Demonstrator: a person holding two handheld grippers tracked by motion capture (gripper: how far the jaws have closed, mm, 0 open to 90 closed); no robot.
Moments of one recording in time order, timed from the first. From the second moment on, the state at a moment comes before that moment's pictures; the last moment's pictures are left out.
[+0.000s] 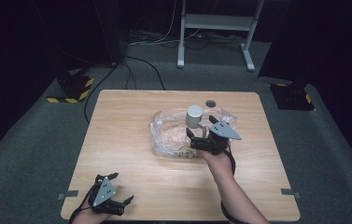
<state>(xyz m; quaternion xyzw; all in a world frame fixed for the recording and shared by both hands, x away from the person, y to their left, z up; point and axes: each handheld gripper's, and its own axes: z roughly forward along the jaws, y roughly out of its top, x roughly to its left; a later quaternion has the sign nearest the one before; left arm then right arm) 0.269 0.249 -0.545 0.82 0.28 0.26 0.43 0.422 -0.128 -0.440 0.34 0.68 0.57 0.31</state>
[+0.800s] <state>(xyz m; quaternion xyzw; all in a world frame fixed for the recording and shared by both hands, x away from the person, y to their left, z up) 0.269 0.249 -0.545 0.82 0.27 0.26 0.43 0.368 -0.142 -0.459 0.33 0.70 0.55 0.31</state>
